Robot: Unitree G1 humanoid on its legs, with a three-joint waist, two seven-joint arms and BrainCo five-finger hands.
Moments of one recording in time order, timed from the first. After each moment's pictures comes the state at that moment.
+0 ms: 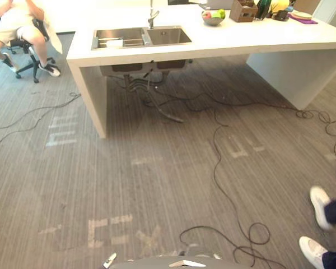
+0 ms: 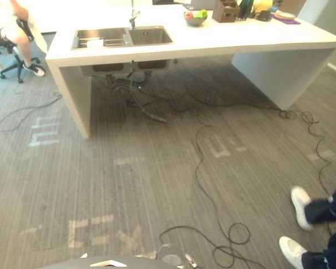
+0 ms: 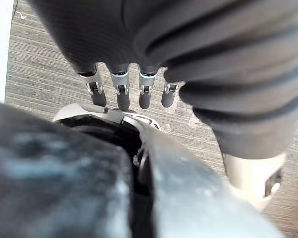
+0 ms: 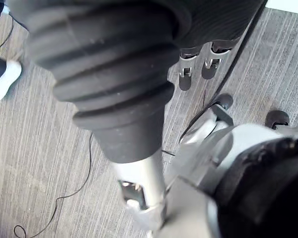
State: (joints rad) left arm 0.15 0.19 -0.05 1.12 -0.52 0.23 -0.28; right arm 0.14 -0.07 -0.34 1.07 0.53 0.09 0.00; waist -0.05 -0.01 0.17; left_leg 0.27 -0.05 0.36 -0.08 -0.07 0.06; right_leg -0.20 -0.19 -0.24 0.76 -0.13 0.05
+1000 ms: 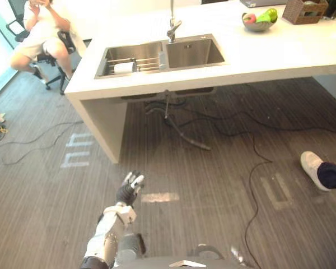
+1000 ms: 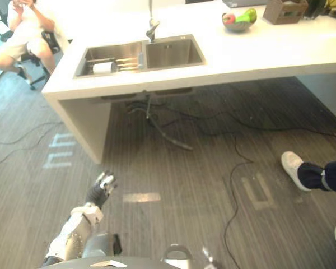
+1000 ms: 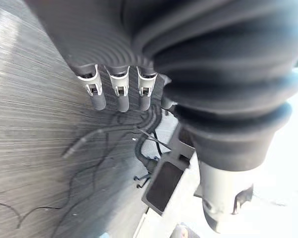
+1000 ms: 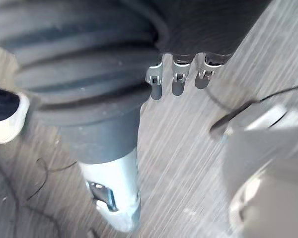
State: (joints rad) left arm 0.10 0.07 -0.20 0.26 -0.63 -0.06 -0.10; right arm 0.10 -0.15 -0.38 1.00 0.66 0.03 -0.06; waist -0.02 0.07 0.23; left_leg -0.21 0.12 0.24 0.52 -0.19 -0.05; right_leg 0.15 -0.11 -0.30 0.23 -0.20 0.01
